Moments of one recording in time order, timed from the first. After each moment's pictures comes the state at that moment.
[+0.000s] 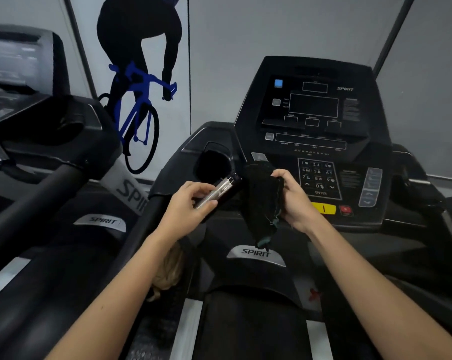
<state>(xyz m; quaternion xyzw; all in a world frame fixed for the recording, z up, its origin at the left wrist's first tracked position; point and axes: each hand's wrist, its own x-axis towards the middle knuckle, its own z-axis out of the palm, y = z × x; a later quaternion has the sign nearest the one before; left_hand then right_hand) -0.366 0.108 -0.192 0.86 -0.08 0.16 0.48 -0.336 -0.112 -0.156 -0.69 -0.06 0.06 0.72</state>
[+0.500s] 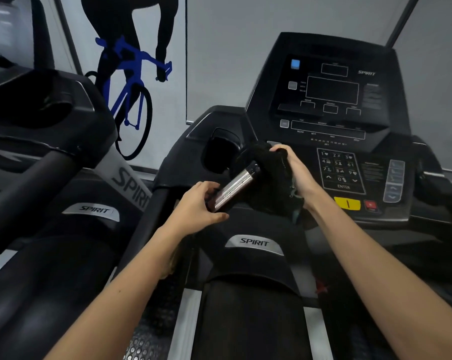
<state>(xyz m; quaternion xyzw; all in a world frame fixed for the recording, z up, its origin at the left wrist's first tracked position) -0.324 0.136 -0.234 0.90 -0.10 0.09 0.42 -0.290 -0.072 -0.154 -0.71 -0.09 0.02 0.70</state>
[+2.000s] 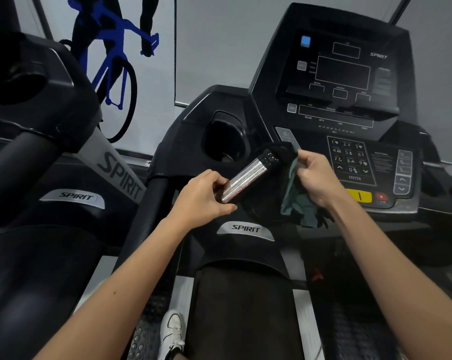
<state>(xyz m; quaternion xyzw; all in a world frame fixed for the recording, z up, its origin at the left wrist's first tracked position) -0.316 0.139 -0.234 0.89 -0.12 0.10 0.42 -0.283 -0.081 -0.177 -0.80 -0.07 -0.03 0.60</state>
